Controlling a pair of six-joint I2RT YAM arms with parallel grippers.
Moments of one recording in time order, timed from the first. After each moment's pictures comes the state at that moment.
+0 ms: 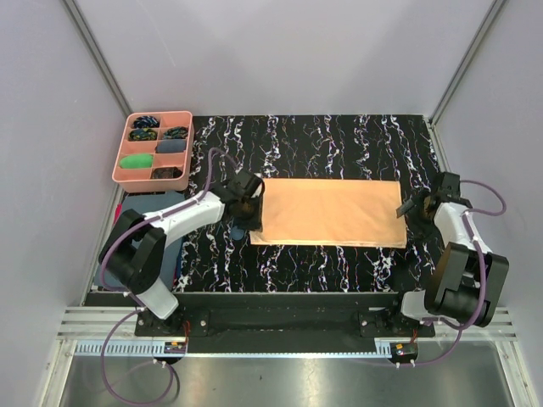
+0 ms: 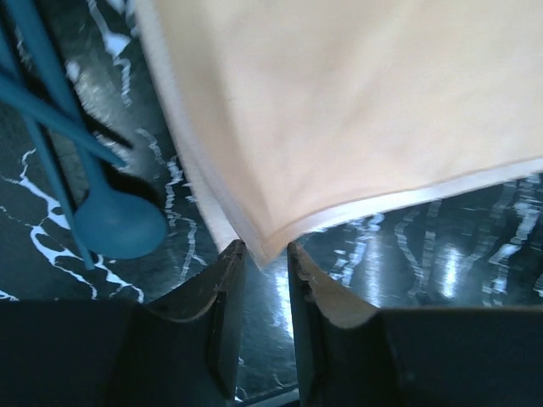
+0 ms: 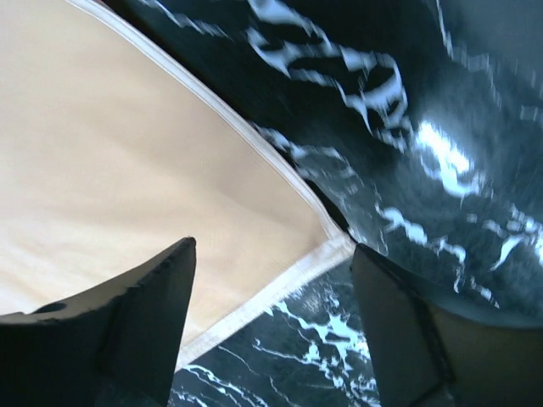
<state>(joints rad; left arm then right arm) -0.63 1.64 1.04 -0.54 0.05 -0.55 -0.33 1.37 0.81 -0.60 0.00 0.62</state>
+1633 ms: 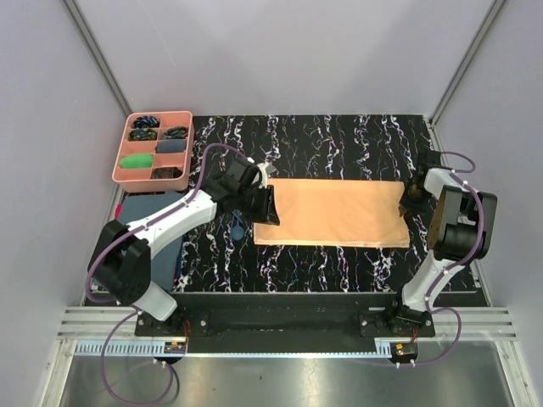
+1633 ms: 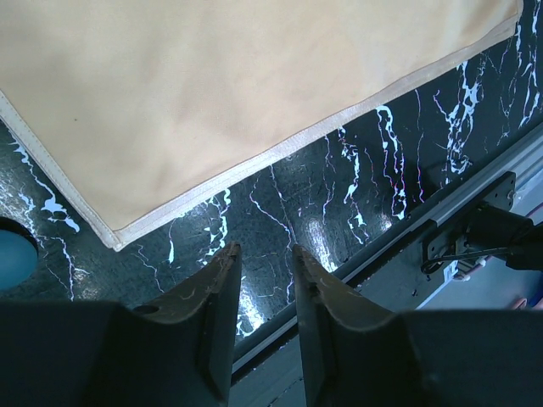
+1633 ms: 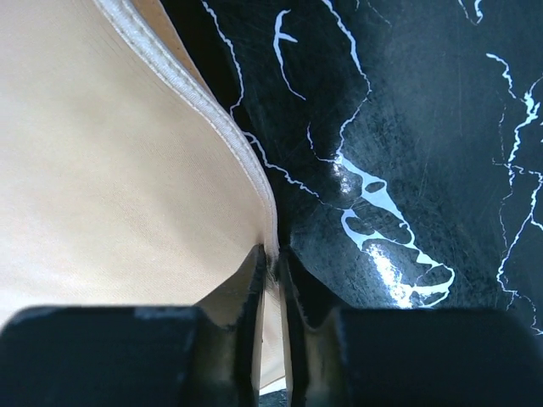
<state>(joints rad) -0.64 1.53 1.12 -0.50 0.34 -0.53 -0.24 1.84 1.17 -0.60 0.06 0.23</state>
